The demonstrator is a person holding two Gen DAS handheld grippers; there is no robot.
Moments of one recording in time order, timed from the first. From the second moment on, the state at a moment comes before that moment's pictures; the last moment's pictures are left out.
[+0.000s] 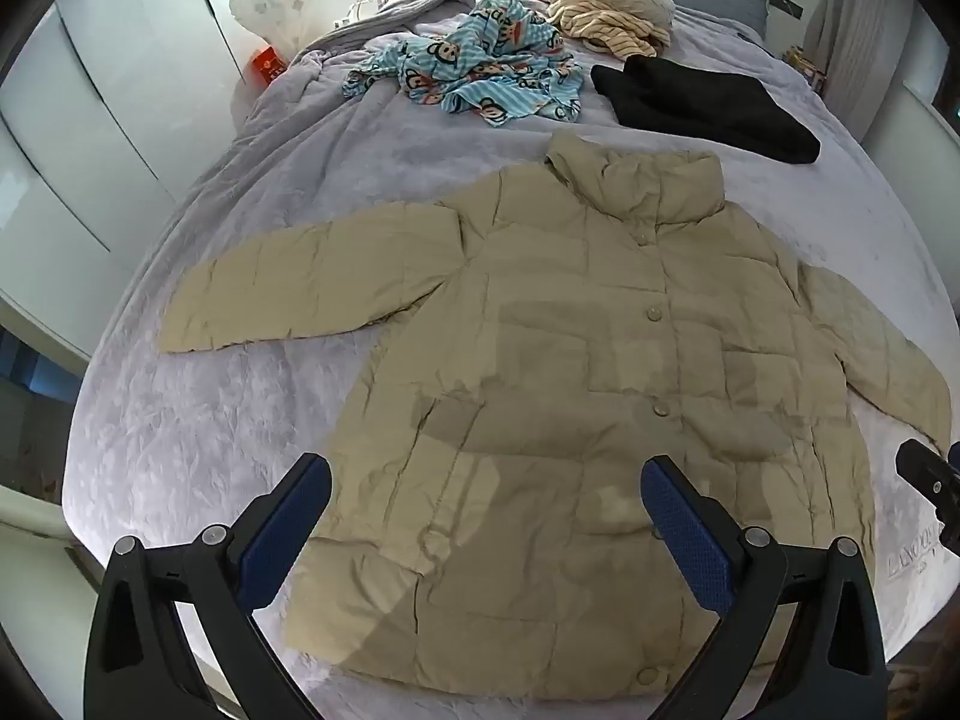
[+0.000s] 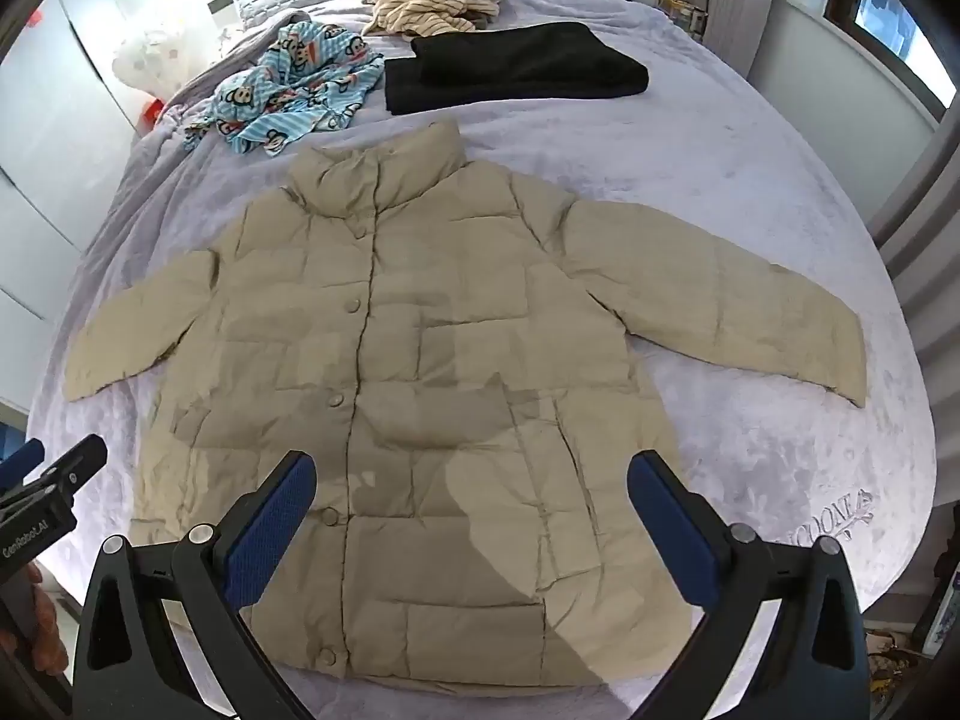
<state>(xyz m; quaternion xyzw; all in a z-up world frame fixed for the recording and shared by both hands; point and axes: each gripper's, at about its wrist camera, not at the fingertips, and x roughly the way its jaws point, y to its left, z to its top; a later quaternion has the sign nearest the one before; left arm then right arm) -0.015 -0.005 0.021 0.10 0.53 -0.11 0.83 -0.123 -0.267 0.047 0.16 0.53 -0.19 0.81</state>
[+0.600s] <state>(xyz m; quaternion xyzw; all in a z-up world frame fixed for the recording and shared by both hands) -0.015 -0.018 0.018 0.11 0.54 -0.12 0.83 -0.104 -0.270 0.041 0.13 0.55 -0.20 0.80</state>
